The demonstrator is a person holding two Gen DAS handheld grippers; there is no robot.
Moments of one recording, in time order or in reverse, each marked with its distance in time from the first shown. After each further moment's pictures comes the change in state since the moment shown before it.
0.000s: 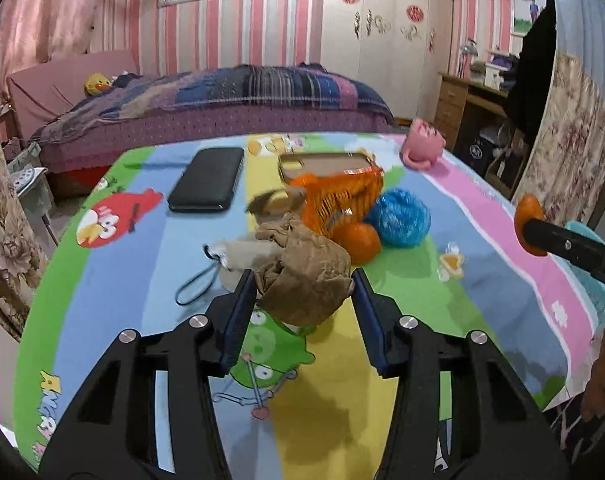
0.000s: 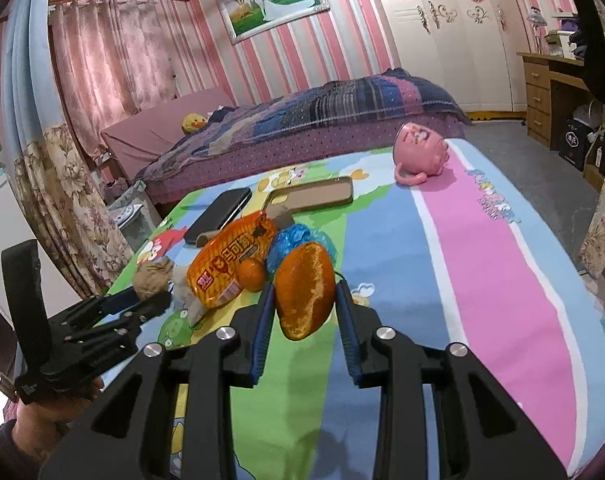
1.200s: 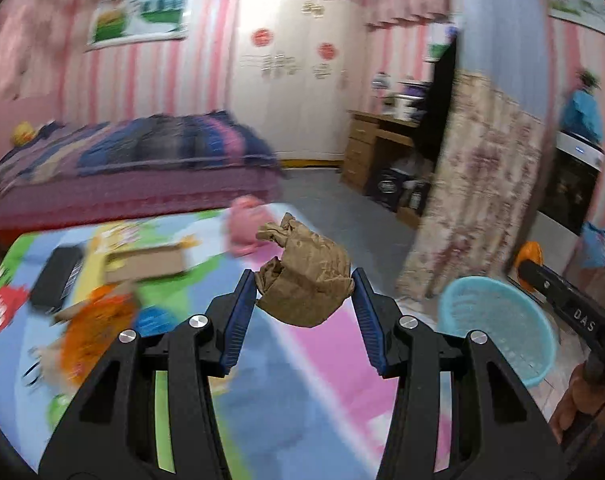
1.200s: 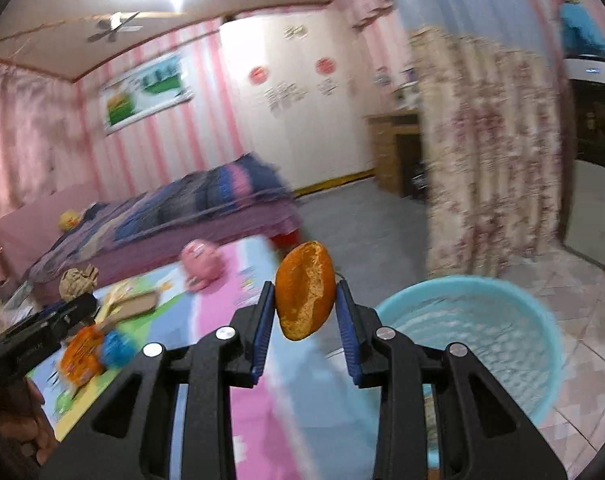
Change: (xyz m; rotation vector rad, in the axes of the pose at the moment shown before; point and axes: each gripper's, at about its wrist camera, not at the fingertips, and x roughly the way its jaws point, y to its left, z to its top) left arm -0.022 -0.219 0.072 0.116 -0.162 -0.300; right arm -0.182 -0.154 0.015 0.189 -0.348 -0.504
